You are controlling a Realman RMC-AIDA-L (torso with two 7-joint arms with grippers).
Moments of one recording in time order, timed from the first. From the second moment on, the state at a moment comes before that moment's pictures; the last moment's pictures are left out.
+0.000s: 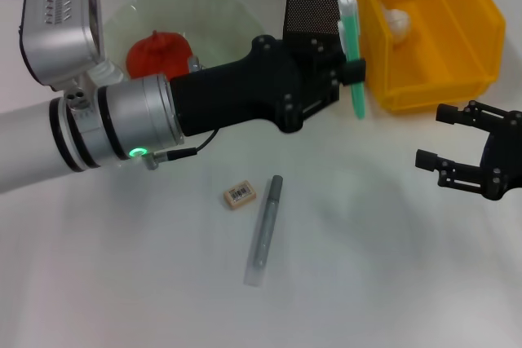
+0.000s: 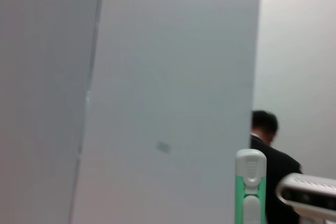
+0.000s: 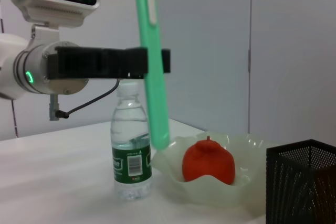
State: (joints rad) left arm -0.62 -2.08 1.49 0.43 1.00 1.44 -1.04; right arm 0.40 2.05 -0.43 -0.57 -2.03 -1.67 0.96
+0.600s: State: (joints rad) left arm -0.64 -2.08 2.03 0.51 0.28 1.05 -0.84; right arm 0.41 2.06 -0.43 -0.52 -2.01 -1.61 0.92
